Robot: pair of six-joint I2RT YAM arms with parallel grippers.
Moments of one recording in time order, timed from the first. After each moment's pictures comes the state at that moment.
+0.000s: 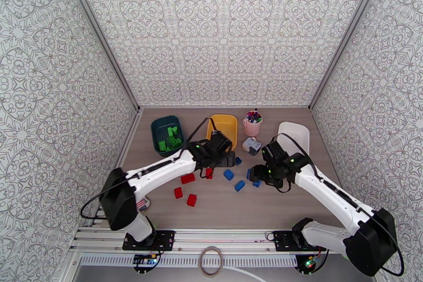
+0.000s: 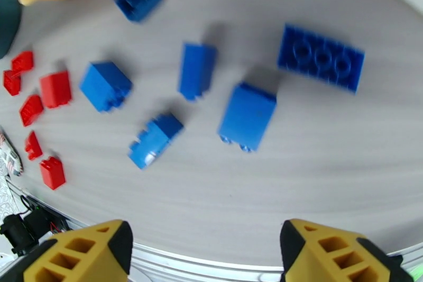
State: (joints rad) left arm -0.87 1.67 1.33 -0.73 -0.18 -0.78; right arm 0.52 1.19 0.88 -0.96 -0.16 0.71
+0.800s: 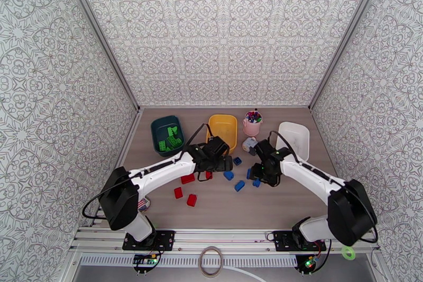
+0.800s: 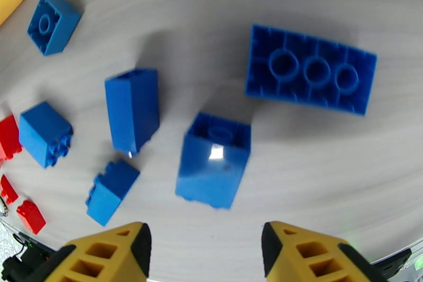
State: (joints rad) left arm -0.83 1.63 1.23 -0.71 -0.12 -0.84; right arm 0.50 1.48 0.97 -0.89 -0.08 0.74
